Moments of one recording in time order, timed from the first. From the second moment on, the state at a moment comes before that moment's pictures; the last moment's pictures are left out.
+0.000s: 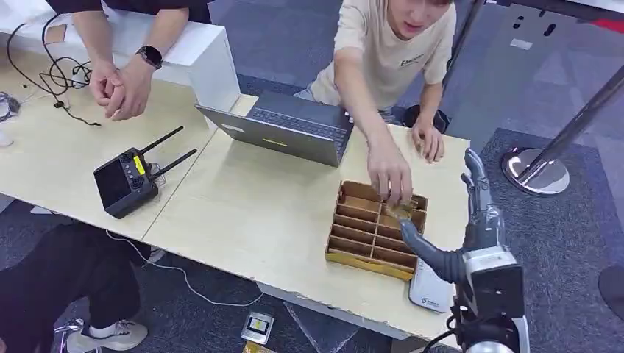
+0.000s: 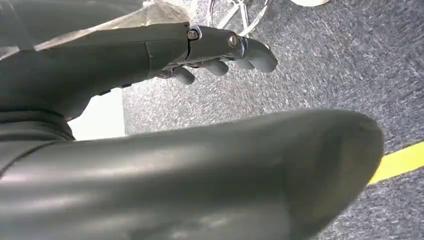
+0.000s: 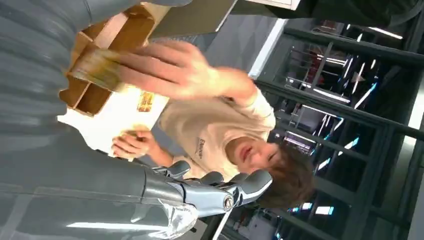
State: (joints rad) left arm -0.11 0.06 -1.00 -0.20 0.14 0.37 0.26; right arm -0.10 -0.29 0.42 -1.85 0.27 -0.48 -0.12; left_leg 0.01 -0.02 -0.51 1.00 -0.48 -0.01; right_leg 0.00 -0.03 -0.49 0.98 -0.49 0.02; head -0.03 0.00
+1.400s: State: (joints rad) left arm -0.11 0.06 -1.00 -0.20 0.15 0.37 0.26; right arm -0.08 -0.35 0.52 -1.69 0.58 -0.51 0.03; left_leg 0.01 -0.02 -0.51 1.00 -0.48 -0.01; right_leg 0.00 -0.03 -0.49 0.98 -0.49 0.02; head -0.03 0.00
